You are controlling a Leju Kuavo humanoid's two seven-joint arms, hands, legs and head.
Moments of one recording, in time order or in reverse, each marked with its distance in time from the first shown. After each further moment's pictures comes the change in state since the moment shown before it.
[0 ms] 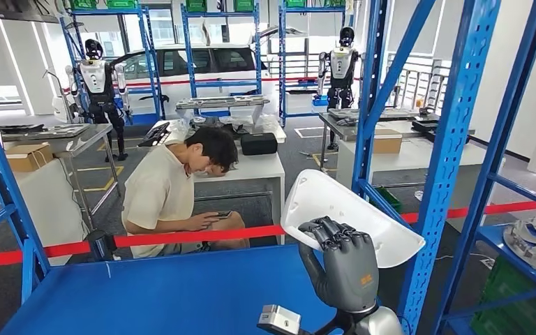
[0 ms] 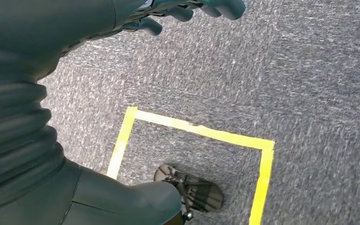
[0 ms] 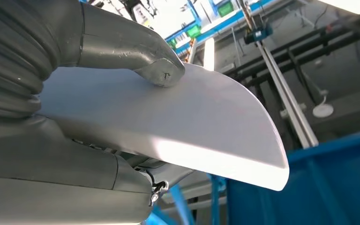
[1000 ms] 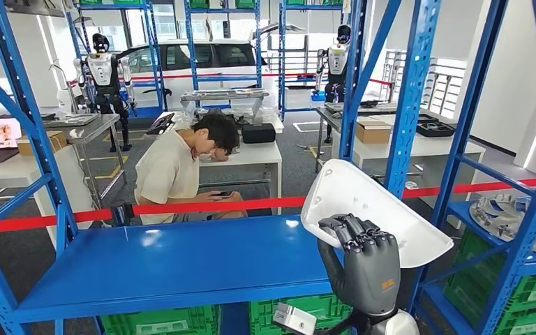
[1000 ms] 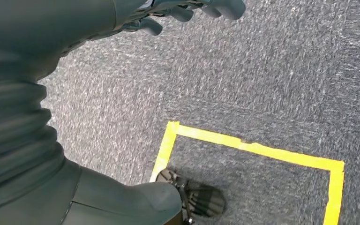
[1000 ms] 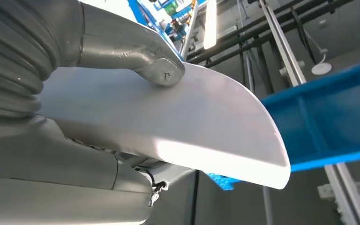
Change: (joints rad) left arm -0.006 0.002 -0.001 0.000 -0.018 0.000 0.011; right arm 0.044 -0.001 -0.070 -0.047 0.064 -0.078 -0.022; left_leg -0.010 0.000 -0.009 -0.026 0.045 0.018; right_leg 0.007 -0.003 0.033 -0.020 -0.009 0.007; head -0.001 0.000
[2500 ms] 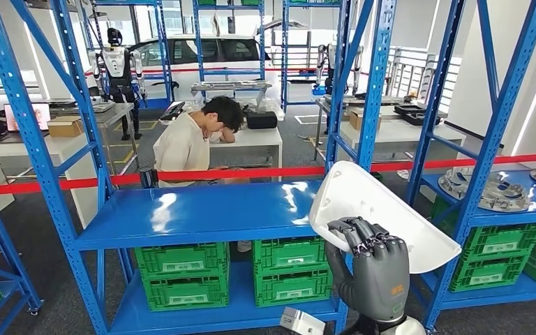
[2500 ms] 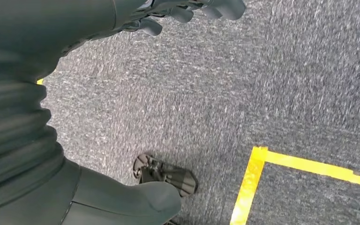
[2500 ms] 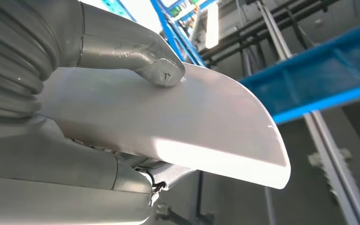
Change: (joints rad) left arm -0.002 0.001 -0.004 0.000 -0.014 -0.009 0.001; right arm 0.041 0.001 -0.023 -0.064 -0.005 0.031 0.007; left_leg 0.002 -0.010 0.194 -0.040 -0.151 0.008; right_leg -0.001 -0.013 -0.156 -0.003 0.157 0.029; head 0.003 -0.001
